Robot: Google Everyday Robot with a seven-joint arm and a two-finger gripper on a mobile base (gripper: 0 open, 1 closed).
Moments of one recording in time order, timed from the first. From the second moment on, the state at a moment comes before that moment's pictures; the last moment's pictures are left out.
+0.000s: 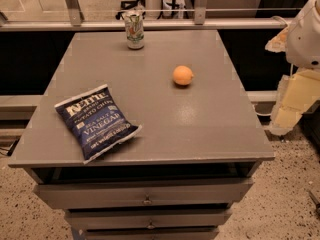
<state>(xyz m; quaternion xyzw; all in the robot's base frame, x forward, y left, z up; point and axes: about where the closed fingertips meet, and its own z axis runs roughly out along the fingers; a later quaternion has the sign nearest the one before) 0.438 -0.216 0.977 -0.60 0.78 -0.04 0.16</state>
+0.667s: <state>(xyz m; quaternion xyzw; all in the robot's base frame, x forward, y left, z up) 0.454 -0.212 0.970 -0.60 0.78 -0.03 0.18</state>
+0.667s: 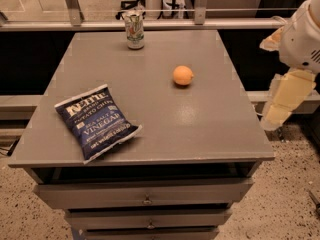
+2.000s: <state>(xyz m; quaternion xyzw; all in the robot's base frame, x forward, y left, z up) 0.624 -0.121 0.886 -0.56 0.75 0.08 0.34</state>
